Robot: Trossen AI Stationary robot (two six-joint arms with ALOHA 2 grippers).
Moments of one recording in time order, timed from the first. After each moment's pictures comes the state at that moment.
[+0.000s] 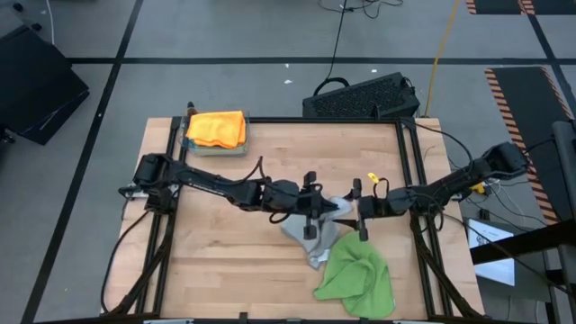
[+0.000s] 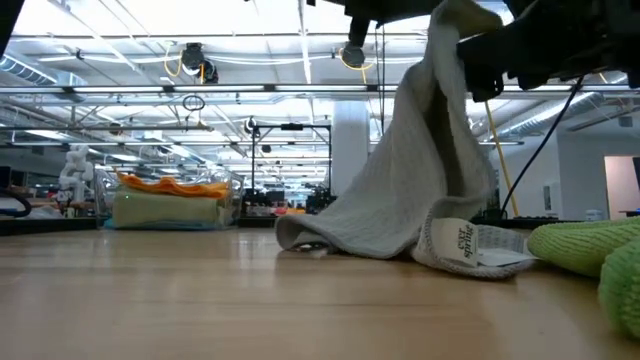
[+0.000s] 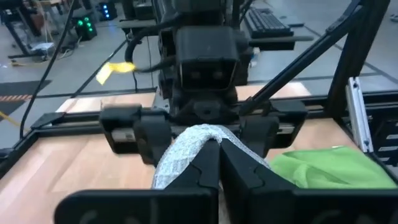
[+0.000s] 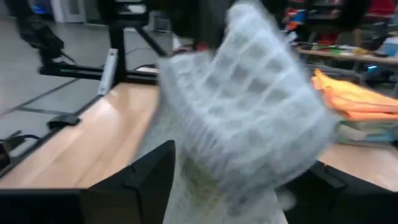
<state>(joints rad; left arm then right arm) -0.15 1.87 1.39 0.25 -0.12 0.04 0.31 1.08 0.24 0.73 0.24 -0.03</state>
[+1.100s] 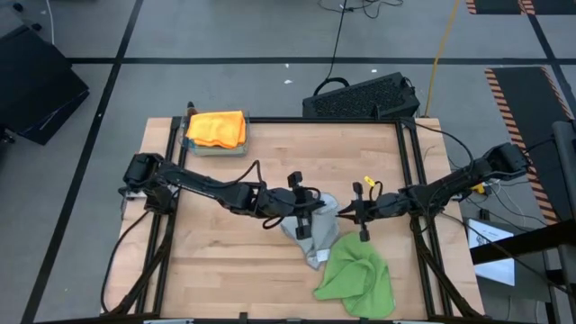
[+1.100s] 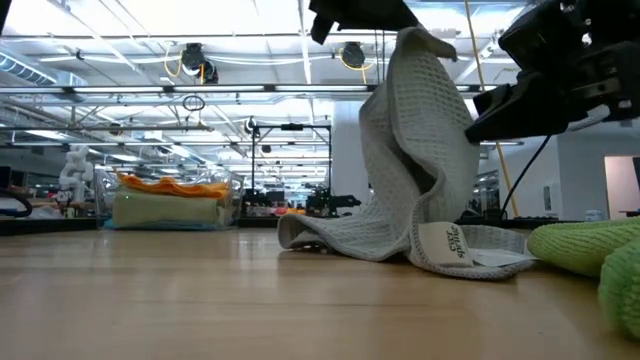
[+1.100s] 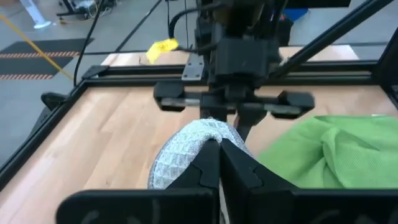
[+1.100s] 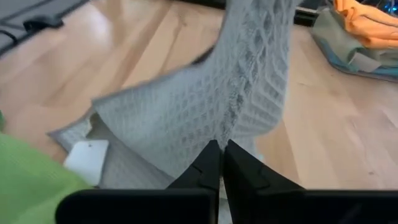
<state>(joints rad) -0.20 1.80 1.39 -0.01 -0.34 -0.04 0.30 1.07 0.24 0.41 0.23 -0.03</state>
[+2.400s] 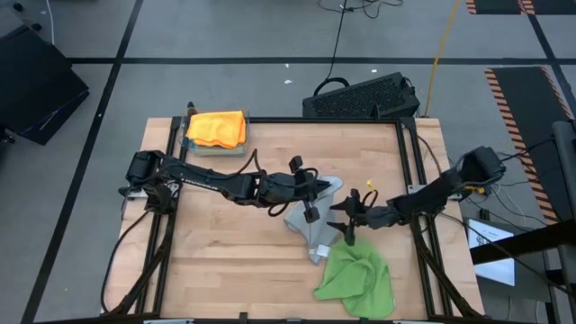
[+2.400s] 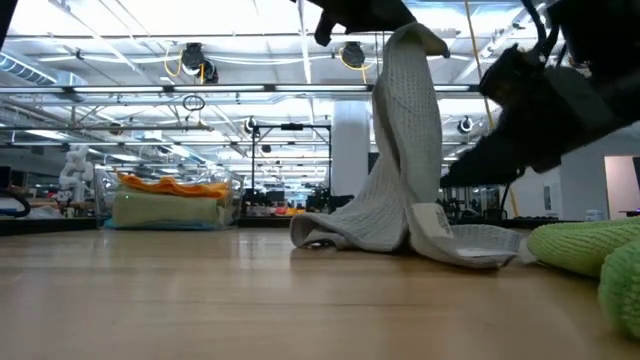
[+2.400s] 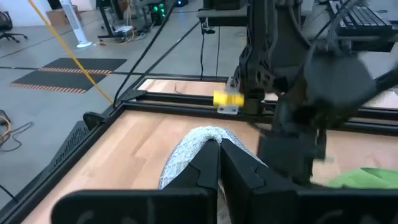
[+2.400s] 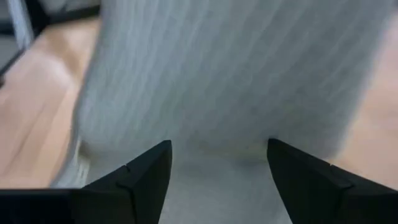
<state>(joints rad) -0.12 1.81 1.39 0.14 -0.39 -0.02 0.37 1.44 0.24 0.73 0.45 0.39</state>
